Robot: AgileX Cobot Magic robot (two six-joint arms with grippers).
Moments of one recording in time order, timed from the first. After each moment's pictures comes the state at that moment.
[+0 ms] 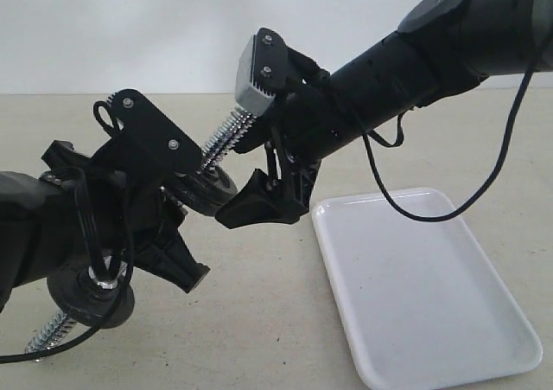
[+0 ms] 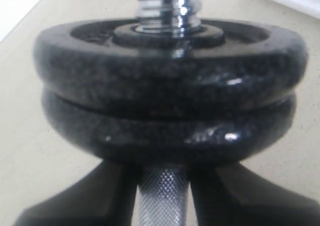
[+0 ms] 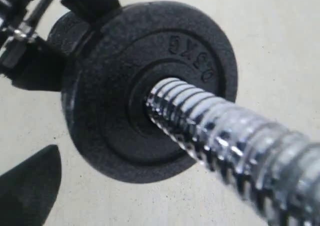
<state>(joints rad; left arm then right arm) -0.86 1.45 -0.67 -1.78 -0.50 1.88 0.48 1.83 -1.26 1.10 0.87 -1.79</state>
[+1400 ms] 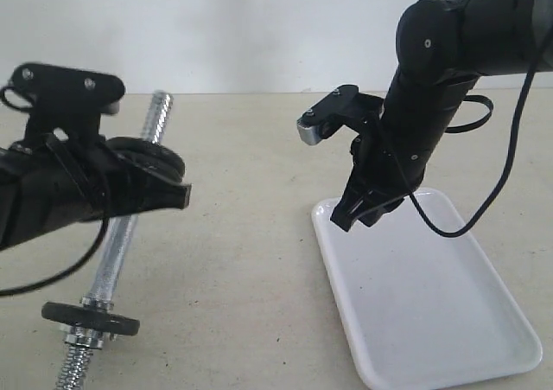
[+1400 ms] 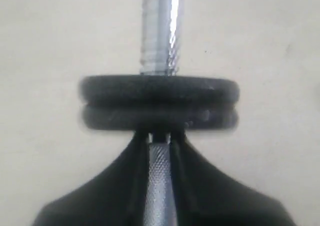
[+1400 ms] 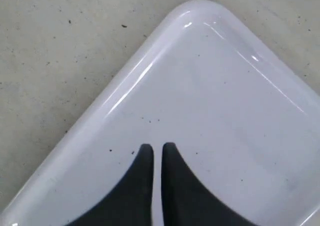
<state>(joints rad) -0.78 1.43 -0.69 -1.76 -0.60 1.41 0.48 1.83 -1.26 0.09 0.86 -0.46</state>
